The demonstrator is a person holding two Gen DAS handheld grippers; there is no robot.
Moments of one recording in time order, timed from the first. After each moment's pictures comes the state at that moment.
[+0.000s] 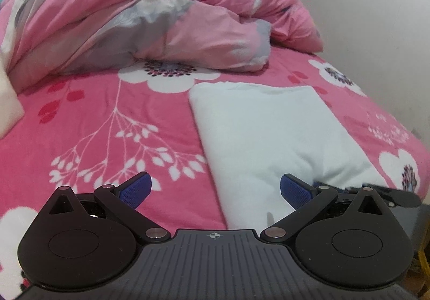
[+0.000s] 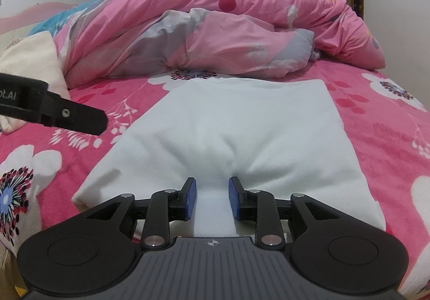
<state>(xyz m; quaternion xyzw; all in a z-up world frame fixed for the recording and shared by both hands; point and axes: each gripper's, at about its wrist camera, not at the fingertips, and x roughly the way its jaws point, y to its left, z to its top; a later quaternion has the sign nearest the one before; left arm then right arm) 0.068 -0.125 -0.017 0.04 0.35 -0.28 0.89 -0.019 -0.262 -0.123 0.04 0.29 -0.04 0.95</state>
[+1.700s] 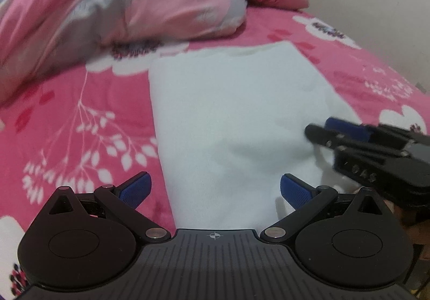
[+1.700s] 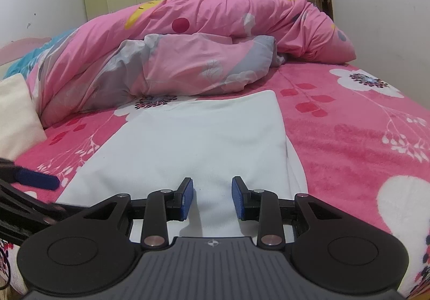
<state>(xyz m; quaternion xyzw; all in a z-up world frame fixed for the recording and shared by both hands) 0.060 -0.181 -0.029 0.12 0.38 -0.29 0.87 -0.021 -0.322 -0.117 0.10 0.26 -0.09 0.96</state>
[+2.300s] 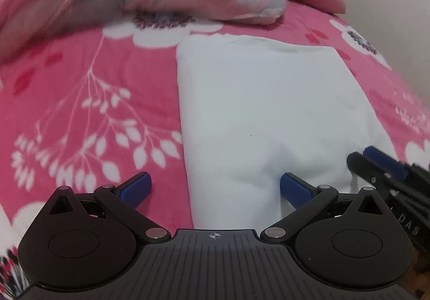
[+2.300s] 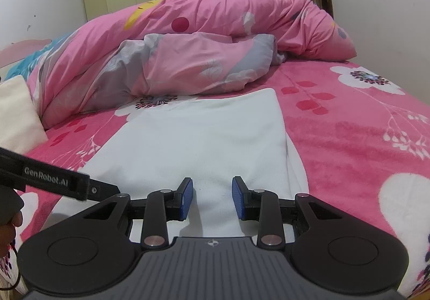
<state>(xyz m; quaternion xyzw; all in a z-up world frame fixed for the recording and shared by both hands) 0.113 -0.172 -0.050 0.05 0.46 -0.24 0.85 -0.021 -0.324 -0.117 0.11 0.26 -0.08 0.96</state>
